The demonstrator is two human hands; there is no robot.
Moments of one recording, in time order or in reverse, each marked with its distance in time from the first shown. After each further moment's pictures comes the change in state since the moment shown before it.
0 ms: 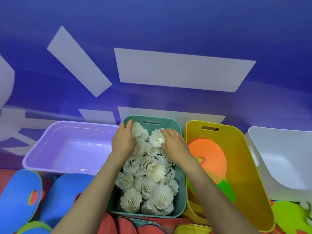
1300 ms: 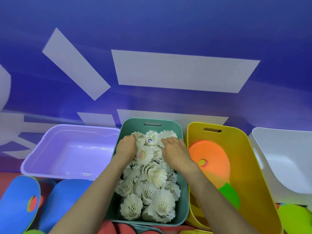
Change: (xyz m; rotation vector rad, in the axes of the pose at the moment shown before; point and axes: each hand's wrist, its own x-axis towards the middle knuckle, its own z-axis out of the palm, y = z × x) left_hand 0.019 -0.010 0.031 0.229 -0.193 -0.002; right_hand 0.007 0.009 0.022 -0.094 -0.025 -0.014
